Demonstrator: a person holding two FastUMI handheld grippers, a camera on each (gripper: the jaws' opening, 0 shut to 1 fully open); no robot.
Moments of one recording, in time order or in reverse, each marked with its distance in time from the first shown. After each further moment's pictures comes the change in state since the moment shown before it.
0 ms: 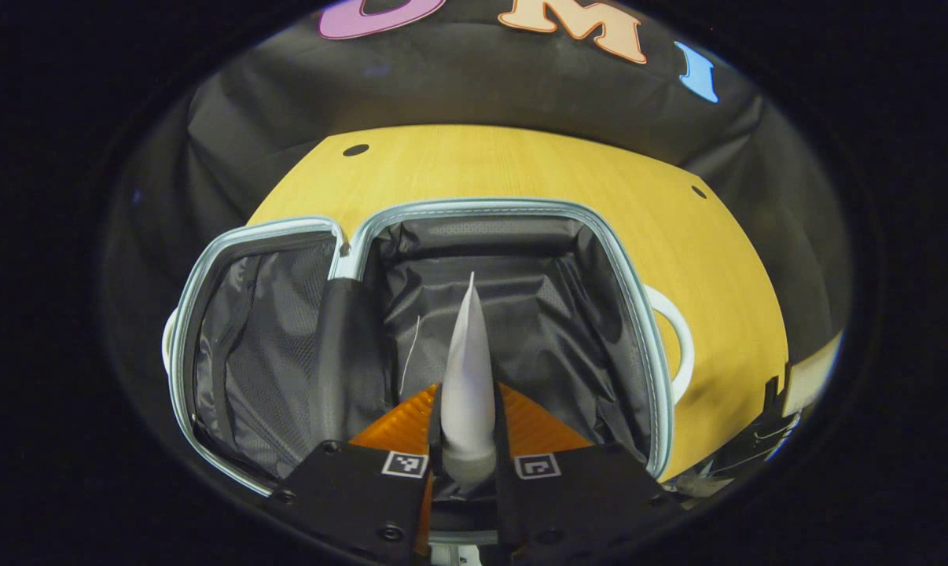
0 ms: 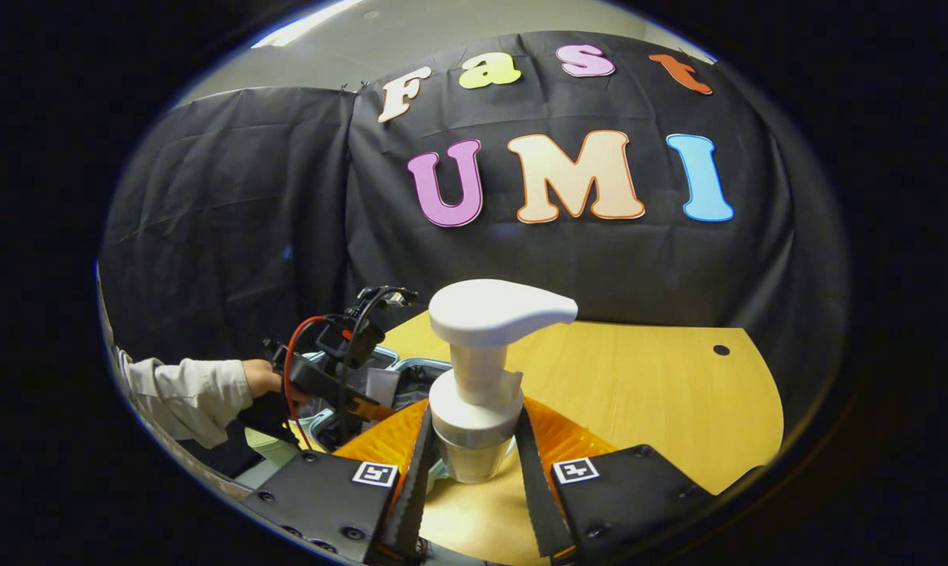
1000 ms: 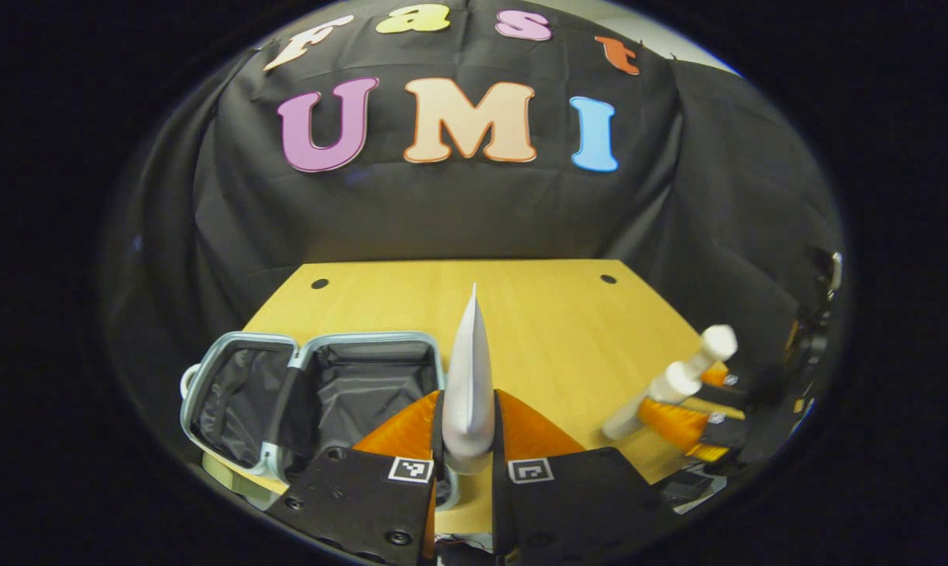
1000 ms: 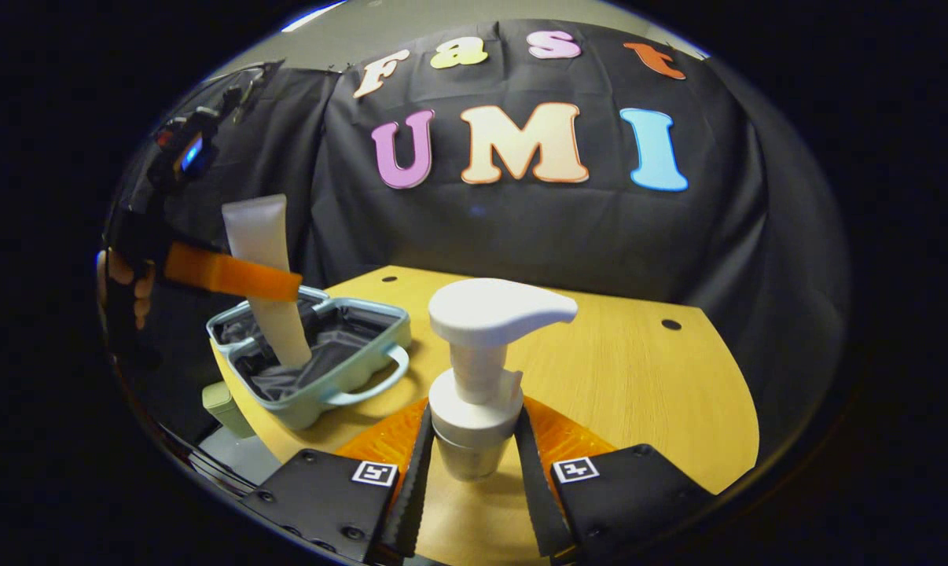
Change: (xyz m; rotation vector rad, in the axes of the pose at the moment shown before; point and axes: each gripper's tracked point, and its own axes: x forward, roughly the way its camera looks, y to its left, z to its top) left arm -0.129 -0.155 0.045 0.085 -0.430 -0.025; right arm -0.035 -0.147 -0.068 -0.081 0.022 -0.092
